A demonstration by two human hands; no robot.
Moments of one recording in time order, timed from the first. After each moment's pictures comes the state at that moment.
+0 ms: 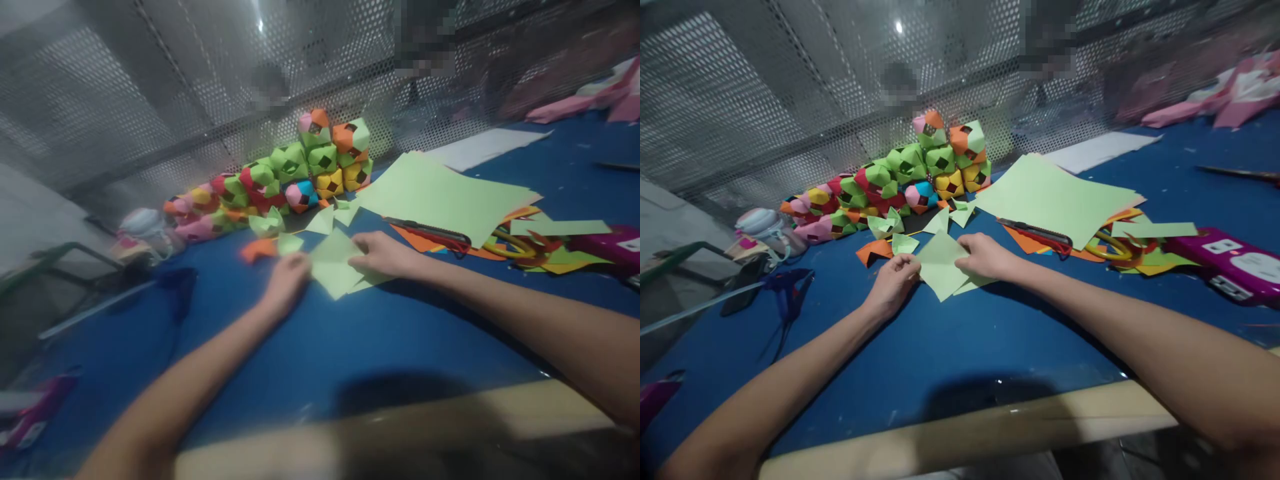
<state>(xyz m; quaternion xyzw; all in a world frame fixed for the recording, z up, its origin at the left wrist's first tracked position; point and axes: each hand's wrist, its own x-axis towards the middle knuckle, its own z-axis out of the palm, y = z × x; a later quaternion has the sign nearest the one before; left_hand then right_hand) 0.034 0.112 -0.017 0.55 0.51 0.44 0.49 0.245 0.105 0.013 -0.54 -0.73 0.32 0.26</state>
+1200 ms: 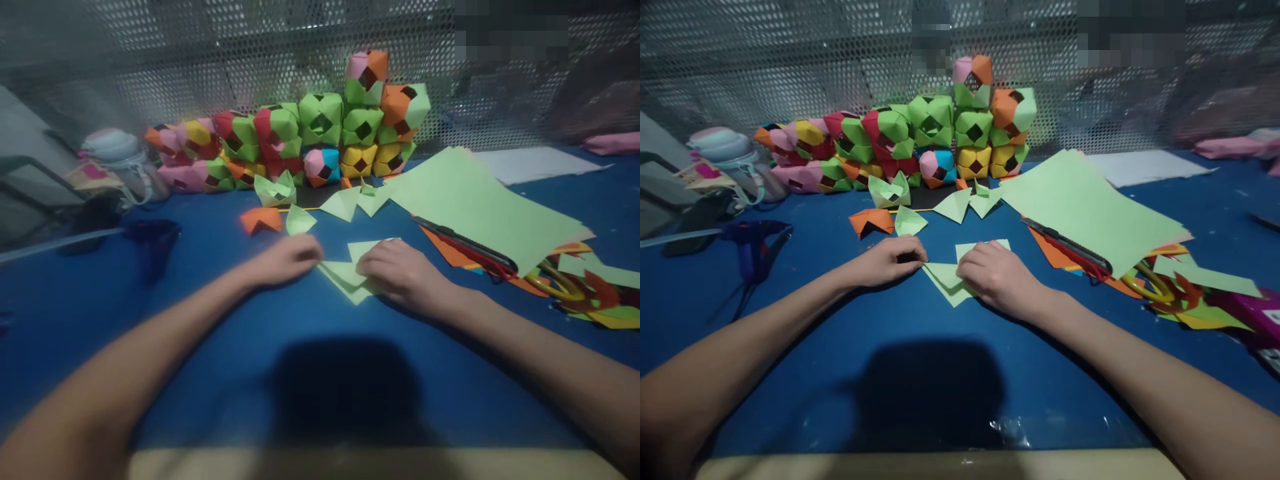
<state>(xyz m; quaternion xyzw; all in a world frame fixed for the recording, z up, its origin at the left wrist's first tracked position) -0.001 0.142 -0.005 0.88 0.33 0.19 0.29 0.248 0.100 -0.016 -0.26 -0.93 -0.03 0.24</state>
